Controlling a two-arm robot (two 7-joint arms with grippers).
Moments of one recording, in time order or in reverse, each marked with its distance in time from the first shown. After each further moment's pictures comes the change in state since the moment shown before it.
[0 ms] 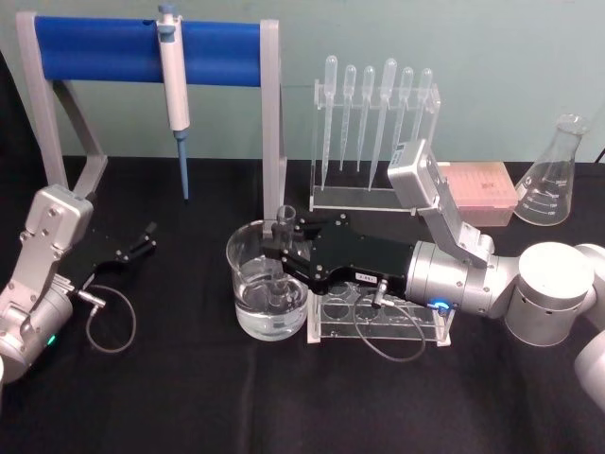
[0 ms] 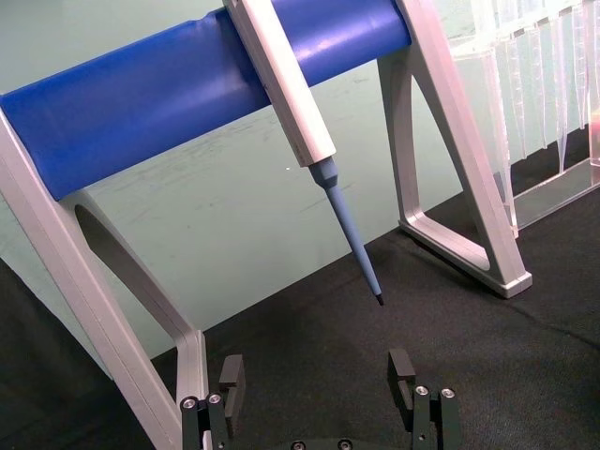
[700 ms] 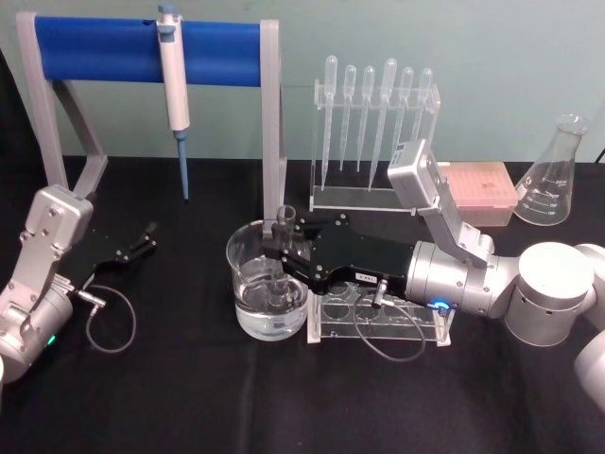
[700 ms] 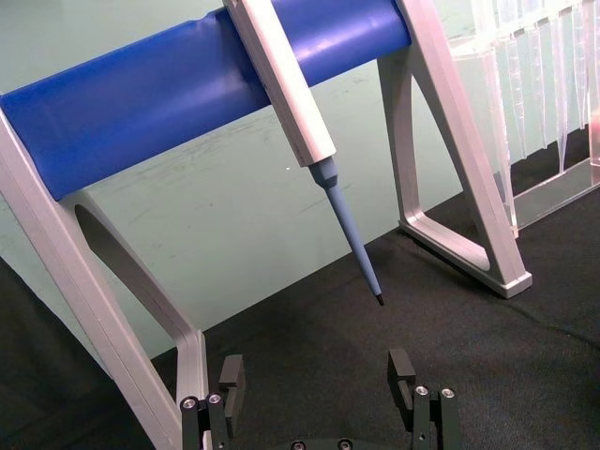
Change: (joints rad) left arm 0.000 0.000 0.000 0.000 0.000 0.000 0.000; right arm 0.000 0.000 0.000 0.000 0.000 0.000 0.000
